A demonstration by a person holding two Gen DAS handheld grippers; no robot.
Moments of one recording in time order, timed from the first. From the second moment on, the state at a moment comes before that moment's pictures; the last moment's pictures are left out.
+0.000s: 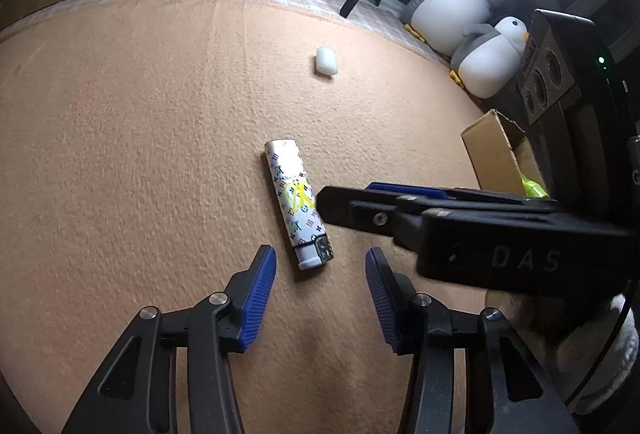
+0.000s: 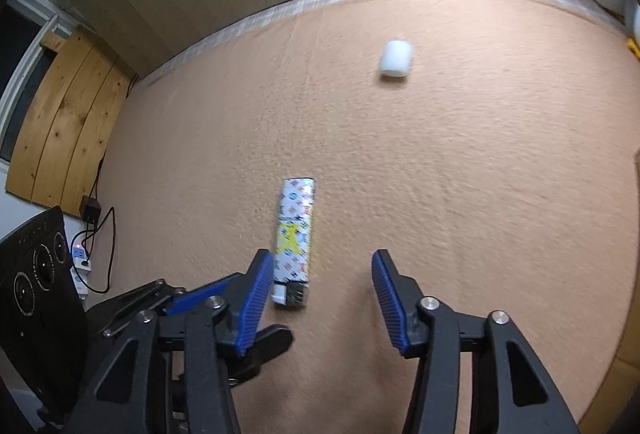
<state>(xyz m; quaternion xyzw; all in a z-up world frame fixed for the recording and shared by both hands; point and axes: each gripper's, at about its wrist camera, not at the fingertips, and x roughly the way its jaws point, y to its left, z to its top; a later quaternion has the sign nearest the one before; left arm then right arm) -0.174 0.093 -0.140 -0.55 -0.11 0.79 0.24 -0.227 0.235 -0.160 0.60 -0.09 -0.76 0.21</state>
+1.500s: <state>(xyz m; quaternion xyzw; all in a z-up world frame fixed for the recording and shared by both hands) -0.182 0.115 -0.127 -0.54 -0.11 0.80 0.26 -0.235 0.248 -0.175 0.61 -0.10 -0.75 0.22</state>
